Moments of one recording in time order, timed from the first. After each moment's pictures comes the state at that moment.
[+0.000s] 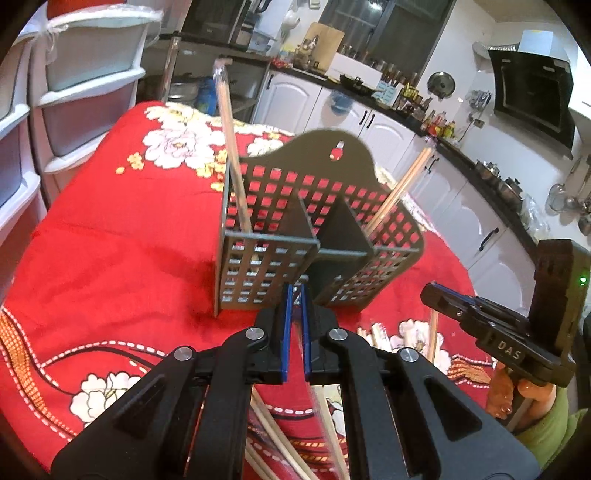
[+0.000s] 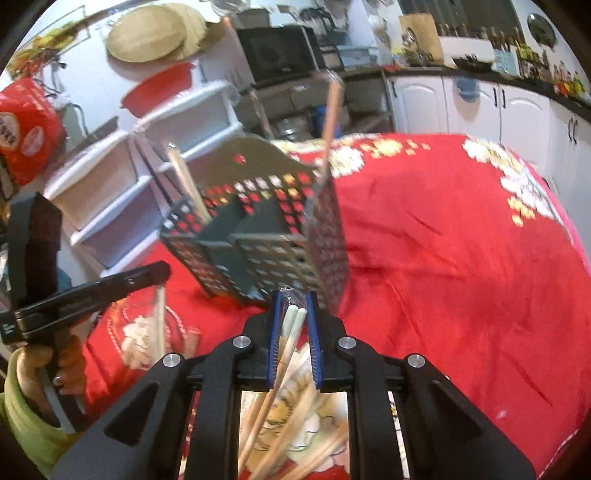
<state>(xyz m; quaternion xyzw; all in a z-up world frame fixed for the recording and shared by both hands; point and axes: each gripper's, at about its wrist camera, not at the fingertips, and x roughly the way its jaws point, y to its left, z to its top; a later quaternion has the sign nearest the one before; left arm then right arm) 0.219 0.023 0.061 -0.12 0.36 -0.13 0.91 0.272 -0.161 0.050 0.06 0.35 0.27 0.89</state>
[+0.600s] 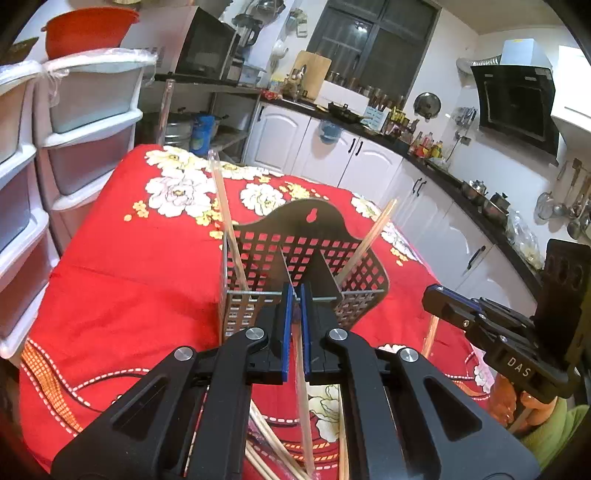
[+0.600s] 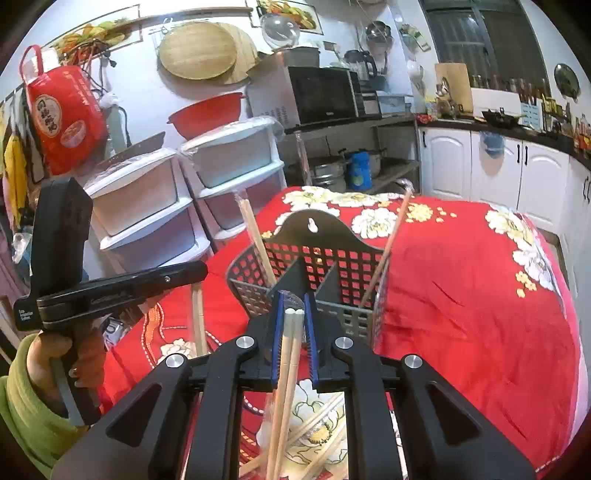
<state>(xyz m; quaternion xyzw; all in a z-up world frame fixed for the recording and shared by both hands) 0.206 0.031 0.109 -0.12 0.31 -0.14 0.93 0.241 -0.137 0.115 0.03 0.28 0.31 0.91</state>
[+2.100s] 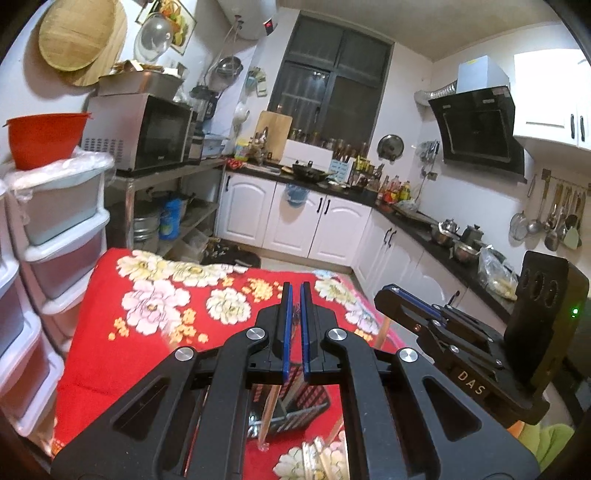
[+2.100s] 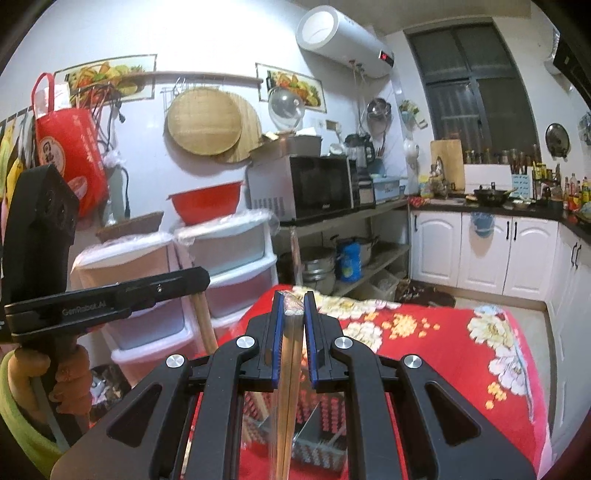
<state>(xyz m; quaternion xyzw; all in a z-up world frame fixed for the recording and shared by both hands) 0.231 0.007 0.235 -0.09 0.19 -0.18 0.96 0.275 -0.139 0.221 0.03 0.13 0.28 0.95</state>
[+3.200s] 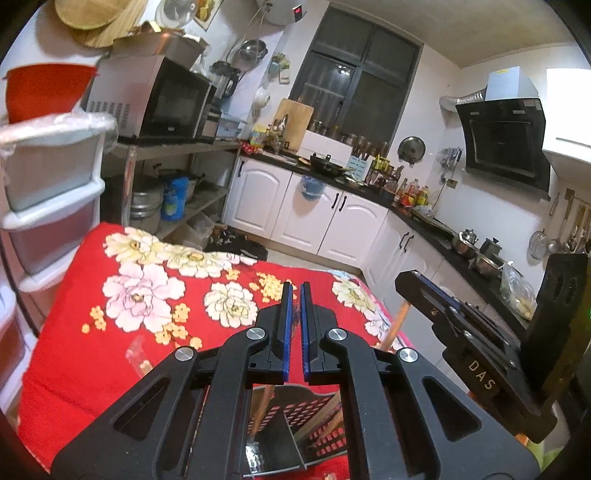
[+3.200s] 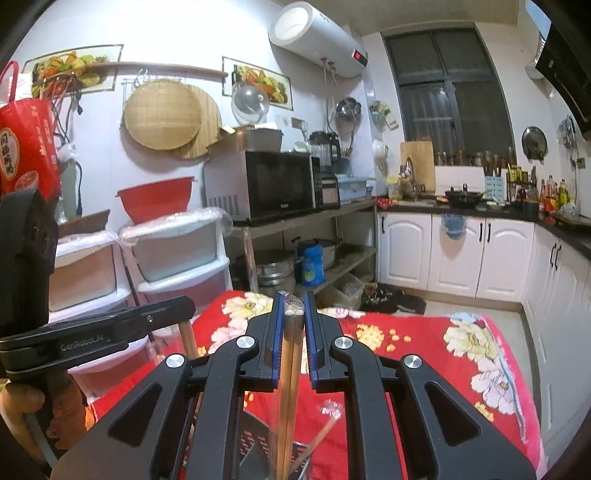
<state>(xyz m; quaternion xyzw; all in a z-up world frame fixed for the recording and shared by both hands) 0.311 0.004 0.177 -0.13 0.22 -0.16 0.95 0.359 -0.134 0.184 0.02 0.13 0.21 0.97</state>
